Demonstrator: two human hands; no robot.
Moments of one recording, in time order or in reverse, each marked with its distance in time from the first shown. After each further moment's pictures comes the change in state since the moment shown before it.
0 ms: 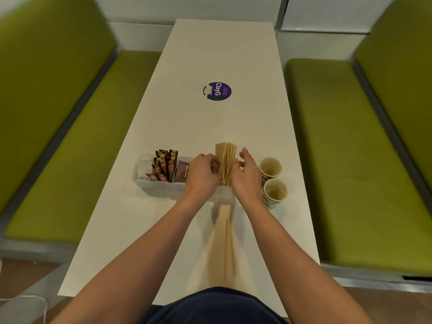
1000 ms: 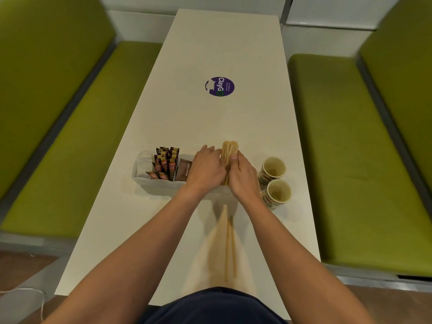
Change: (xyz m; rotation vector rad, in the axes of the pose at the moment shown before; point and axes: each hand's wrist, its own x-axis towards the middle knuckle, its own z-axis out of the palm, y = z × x) left_hand 0.022 -0.001 -0.001 0.238 -0.188 0.089; right_hand 0.006 -0.002 0.009 -0.088 -0.121 -0.033
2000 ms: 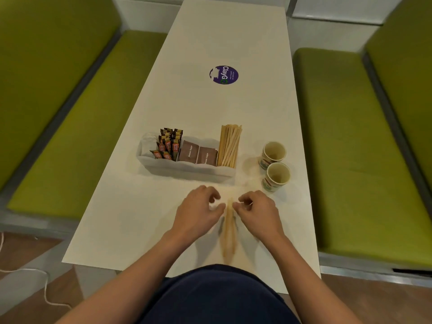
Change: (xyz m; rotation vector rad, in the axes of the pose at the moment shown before) left_hand -0.143 -0.020 0.034 -0.113 0.000 -0.073; right_hand -0.104 0.071 -0.033 -0.405 -0.151 0.028
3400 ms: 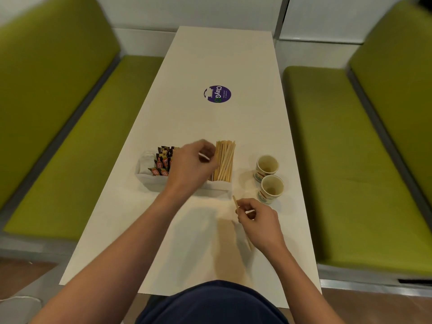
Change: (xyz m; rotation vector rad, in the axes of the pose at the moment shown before) left_hand 0.069 0.057 -0.088 -0.284 0.275 0.114; right_hand -0.009 -0.007 -0.014 0.308 0.083 0.001
